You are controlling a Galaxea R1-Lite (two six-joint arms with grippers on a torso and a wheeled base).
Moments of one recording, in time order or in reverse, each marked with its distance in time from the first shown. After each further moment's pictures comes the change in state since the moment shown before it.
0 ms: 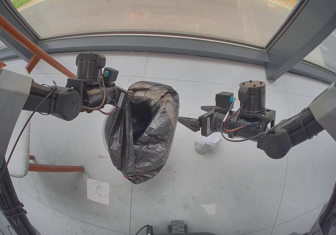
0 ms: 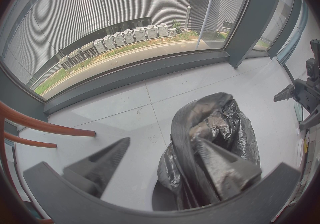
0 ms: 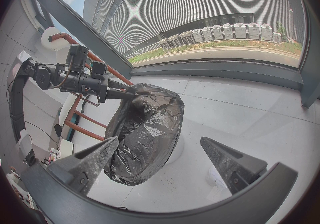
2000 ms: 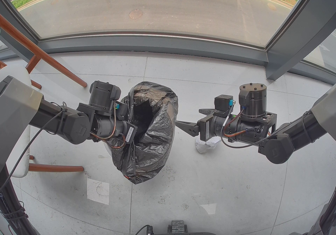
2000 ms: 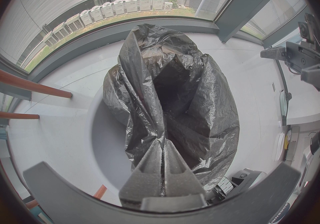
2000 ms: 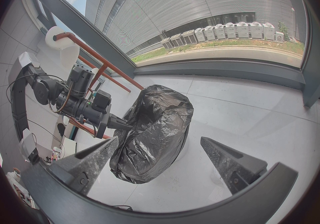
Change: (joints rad) left arm -0.086 -0.010 0.203 0.088 -0.002 -0.124; right arm 0.025 -0.025 0.063 -0.044 0.003 0.003
